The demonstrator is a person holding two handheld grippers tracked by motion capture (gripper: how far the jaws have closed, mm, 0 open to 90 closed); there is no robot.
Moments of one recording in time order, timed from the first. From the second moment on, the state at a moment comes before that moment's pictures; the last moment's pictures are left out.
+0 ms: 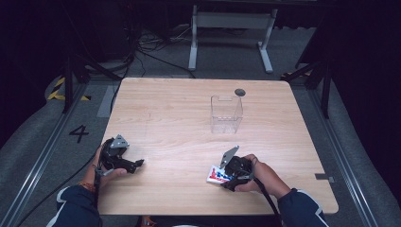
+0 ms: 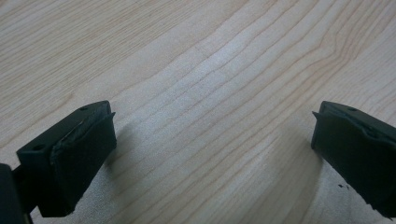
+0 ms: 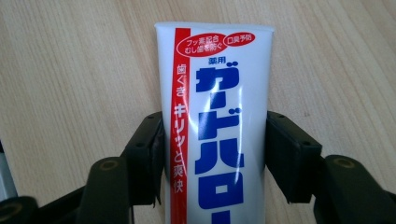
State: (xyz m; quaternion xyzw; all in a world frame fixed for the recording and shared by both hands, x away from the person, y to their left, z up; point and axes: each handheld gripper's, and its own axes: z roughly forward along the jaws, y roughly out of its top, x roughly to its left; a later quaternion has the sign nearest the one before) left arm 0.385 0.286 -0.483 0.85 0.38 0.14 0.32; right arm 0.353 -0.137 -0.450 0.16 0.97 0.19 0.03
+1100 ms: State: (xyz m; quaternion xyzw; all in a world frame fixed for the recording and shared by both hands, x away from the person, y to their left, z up) left arm 0.385 0.286 -0.483 0.85 0.38 0.14 0.32; right arm 0.355 -0.179 -0.415 0.22 0.93 0.28 0.07
